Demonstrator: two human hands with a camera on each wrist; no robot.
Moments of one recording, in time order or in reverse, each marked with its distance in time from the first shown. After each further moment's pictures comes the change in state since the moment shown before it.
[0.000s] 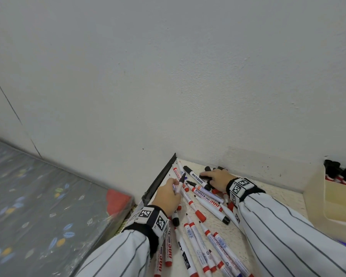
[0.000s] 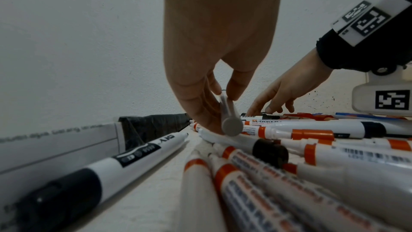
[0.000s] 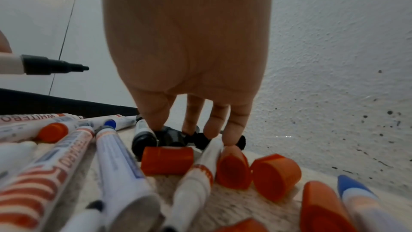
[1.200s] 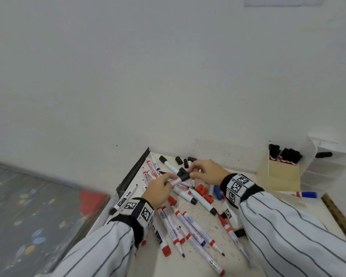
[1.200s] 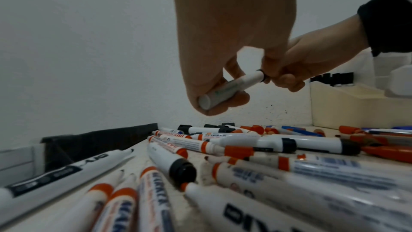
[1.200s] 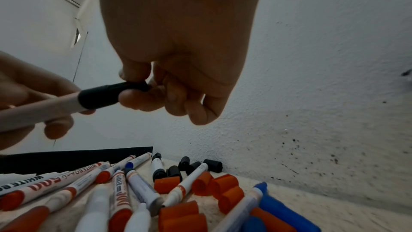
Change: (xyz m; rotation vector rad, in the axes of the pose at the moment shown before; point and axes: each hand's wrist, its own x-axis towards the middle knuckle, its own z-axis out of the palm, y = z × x) left_hand -0.038 0.040 0.018 -0.092 -0.188 0.264; right_hand -0.118 0.003 -0.028 0.383 0.247 -0.179
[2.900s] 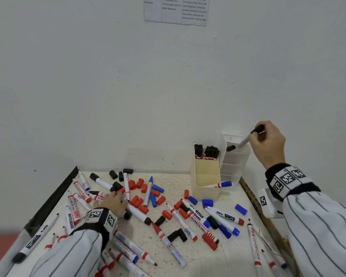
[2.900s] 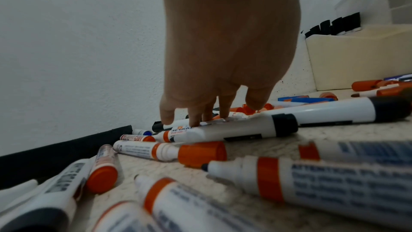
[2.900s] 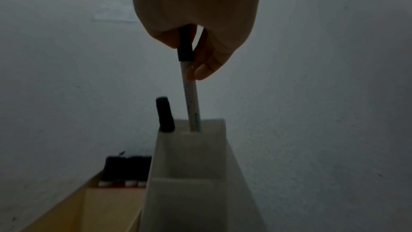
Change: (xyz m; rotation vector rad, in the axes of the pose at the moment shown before) left_hand 0.069 0.006 0.076 0.764 -0.283 -0.264; right_hand -0.198 0.115 -0.191 -0.175 1.281 0.180
